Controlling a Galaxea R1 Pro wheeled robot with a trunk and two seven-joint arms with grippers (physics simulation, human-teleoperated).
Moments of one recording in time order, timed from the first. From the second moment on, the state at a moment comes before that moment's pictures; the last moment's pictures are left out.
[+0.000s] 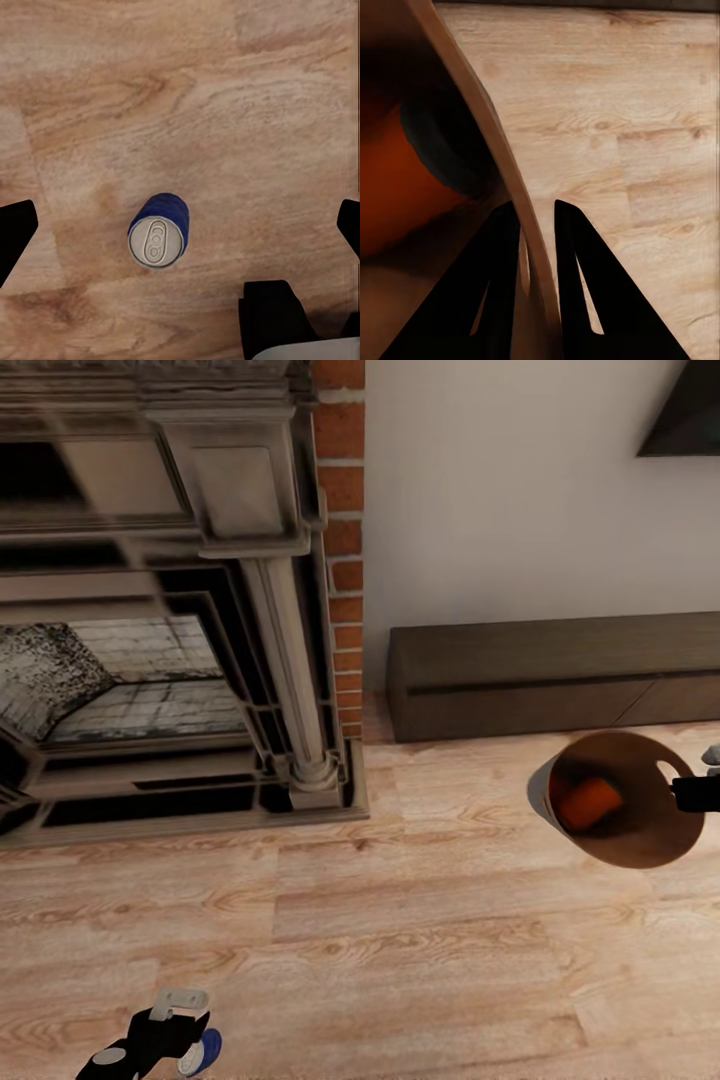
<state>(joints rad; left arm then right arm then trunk) -0.35 0.18 0.10 -0.48 -0.12 0.00 -0.17 -0.75 -0.50 -0.43 -1.42 0.60 0.99 0.89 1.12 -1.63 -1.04</state>
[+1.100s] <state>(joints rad) -0.35 0.18 0.10 -0.48 -0.12 0.00 -0.18 -0.74 -0.50 -0.39 -1.42 0.60 0.99 0.89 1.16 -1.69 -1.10</state>
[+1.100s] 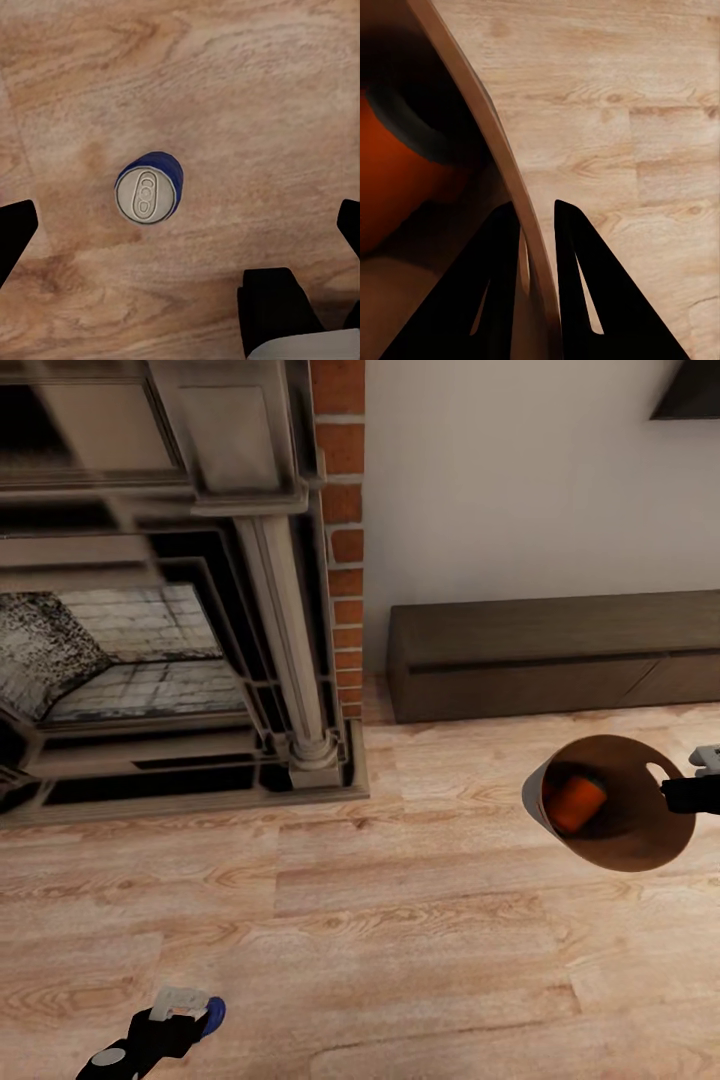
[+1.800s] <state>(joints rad) -0.74 0.19 0.09 -0.75 -0.12 0.93 -0.40 -0.74 -0.50 -0.39 -1.43 0.60 0.98 0.89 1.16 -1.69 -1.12</state>
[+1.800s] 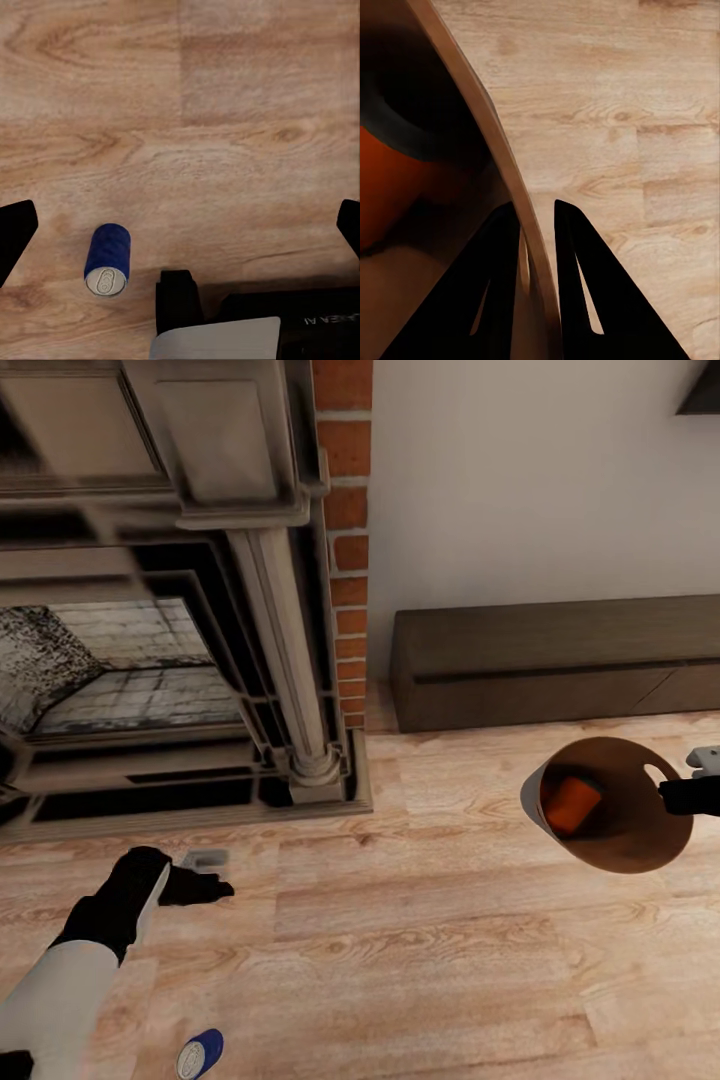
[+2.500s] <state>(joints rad) -0.94 0.25 0.09 -0.60 -0.13 1.05 -0.48 -0.74 -0.49 -0.31 -1.43 0.61 0.99 0.89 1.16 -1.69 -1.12</state>
